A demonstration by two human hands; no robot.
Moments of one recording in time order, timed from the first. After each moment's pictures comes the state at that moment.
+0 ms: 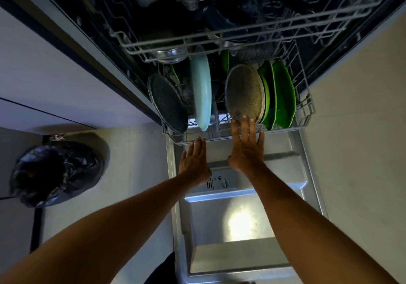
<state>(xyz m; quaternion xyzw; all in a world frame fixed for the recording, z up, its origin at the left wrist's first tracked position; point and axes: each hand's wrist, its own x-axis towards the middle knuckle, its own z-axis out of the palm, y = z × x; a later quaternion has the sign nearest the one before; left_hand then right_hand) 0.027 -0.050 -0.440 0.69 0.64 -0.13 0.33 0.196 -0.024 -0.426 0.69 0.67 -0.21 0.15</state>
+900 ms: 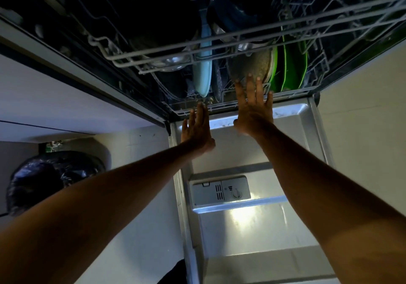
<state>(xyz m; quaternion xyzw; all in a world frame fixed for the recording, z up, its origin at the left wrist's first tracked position) 0.020 0.077 -0.462 0.69 0.65 -0.14 0.28 0.189 0.109 -0.439 0.69 0.68 -0.19 0.13</state>
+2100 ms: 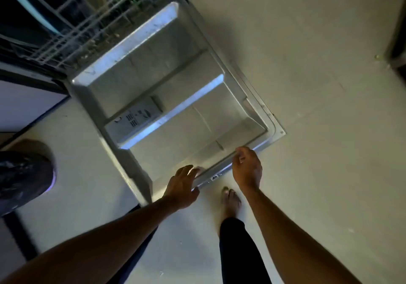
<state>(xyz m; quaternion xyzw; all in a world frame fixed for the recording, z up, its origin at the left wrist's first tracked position) 0.123 -0.367 -0.513 0.79 0.44 -0.22 0.37 0.326 -0.437 -0.539 0.88 0.19 -0.36 -0.24</state>
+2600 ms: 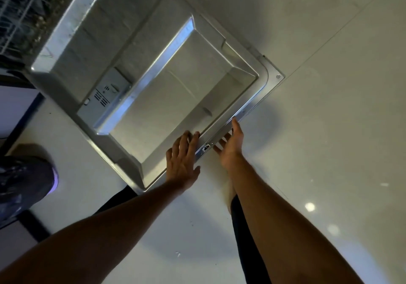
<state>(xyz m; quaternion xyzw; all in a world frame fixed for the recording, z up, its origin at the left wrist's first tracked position) 0.129 -0.419 -0.582 0.86 0.41 -0.24 0.18 0.281 -0.464 -0.622 0.54 -0.34 -0.56 -0.53</state>
